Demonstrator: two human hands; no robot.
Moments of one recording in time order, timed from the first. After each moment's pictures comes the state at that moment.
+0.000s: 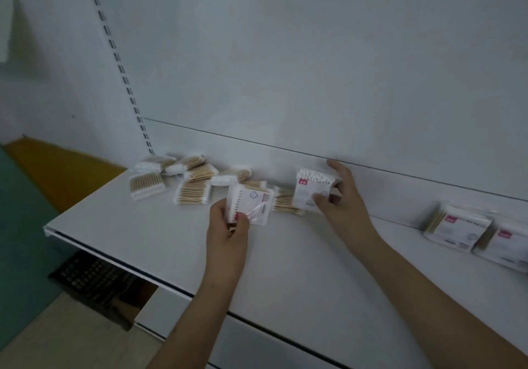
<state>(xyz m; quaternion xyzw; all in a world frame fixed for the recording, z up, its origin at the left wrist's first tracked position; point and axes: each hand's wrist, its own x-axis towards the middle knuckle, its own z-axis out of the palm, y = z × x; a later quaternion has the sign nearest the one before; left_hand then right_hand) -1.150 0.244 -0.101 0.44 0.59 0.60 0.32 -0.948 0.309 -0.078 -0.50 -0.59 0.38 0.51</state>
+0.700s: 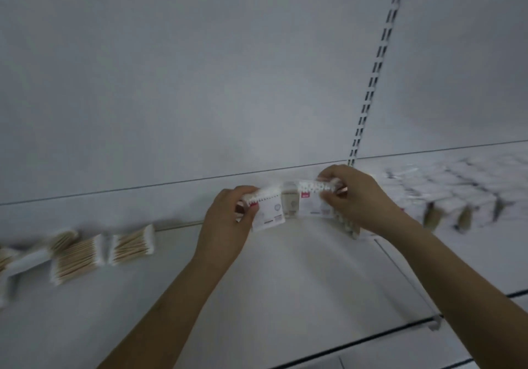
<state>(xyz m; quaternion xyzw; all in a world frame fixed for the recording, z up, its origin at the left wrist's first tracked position) -0.949 0.284 -0.063 0.79 0.35 0.41 0.30 -0.712 0.177 -0.012 -0.72 -0.61 0.04 0.33</state>
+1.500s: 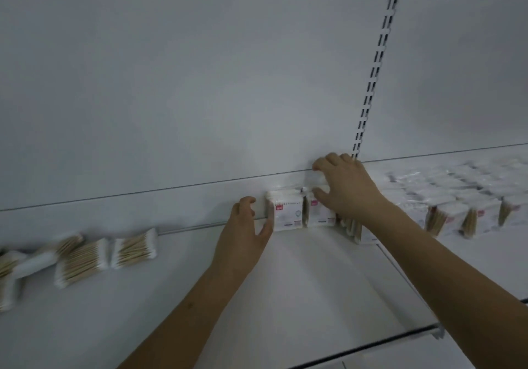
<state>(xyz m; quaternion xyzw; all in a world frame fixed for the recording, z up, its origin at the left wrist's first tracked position) -0.921 0.283 -0.091 0.81 0.42 0.31 0.27 -0.697 0.220 -0.013 -0.76 -0.63 -0.14 0.10</state>
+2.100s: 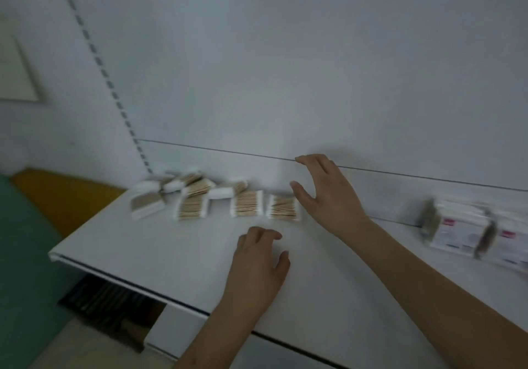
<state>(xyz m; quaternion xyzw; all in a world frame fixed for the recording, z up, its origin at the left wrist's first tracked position) -1.127 0.229 -0.109 0.73 0.60 0.31 0.13 -0.953 0.322 -0.051 -0.49 -0.79 0.01 0.38</state>
